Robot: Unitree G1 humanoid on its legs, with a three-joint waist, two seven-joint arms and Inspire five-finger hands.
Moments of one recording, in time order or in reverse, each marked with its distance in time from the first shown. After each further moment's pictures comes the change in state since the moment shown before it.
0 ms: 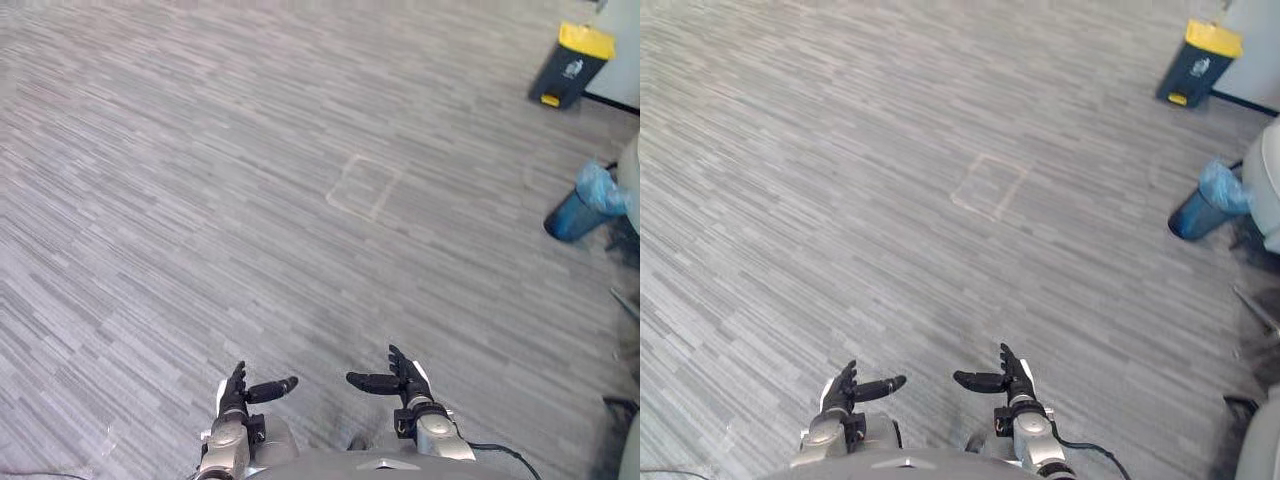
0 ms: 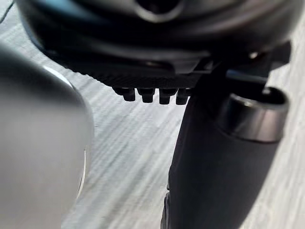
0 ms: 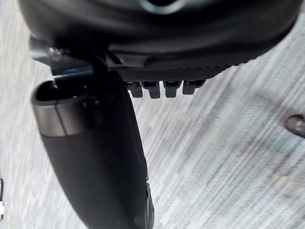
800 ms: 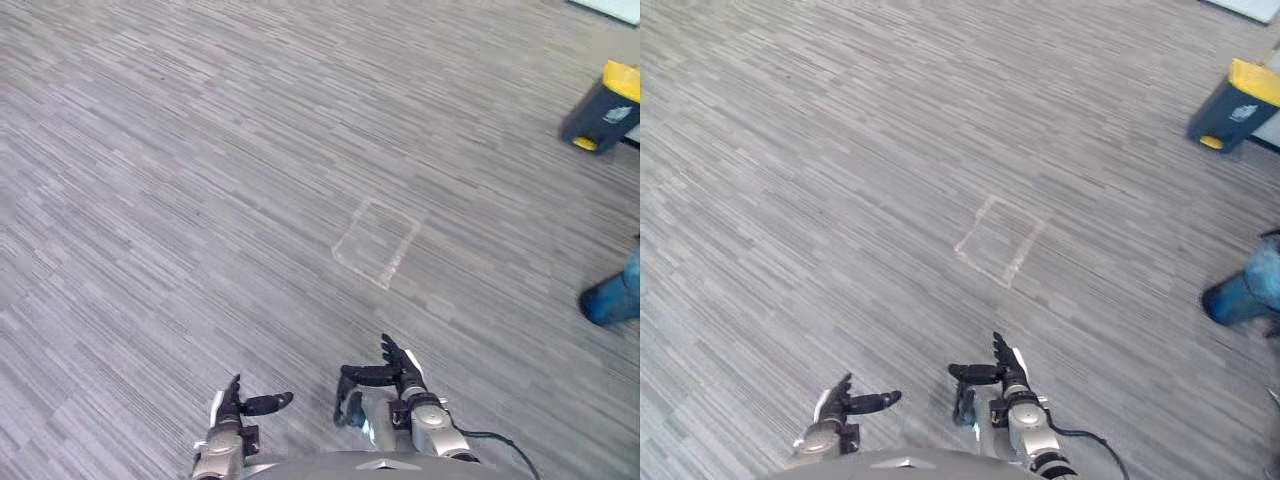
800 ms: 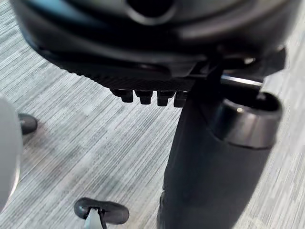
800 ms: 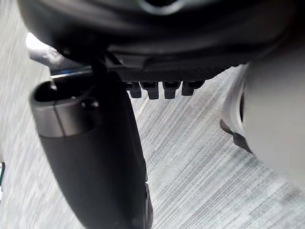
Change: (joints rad) left arm -0.011 0.010 -0.073 0.099 -0.021 0.016 -0.003; right arm -0.073 -0.003 -0.043 0.092 -0.042 -0.013 0.004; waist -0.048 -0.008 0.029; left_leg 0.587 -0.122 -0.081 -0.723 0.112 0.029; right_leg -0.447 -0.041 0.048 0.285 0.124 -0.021
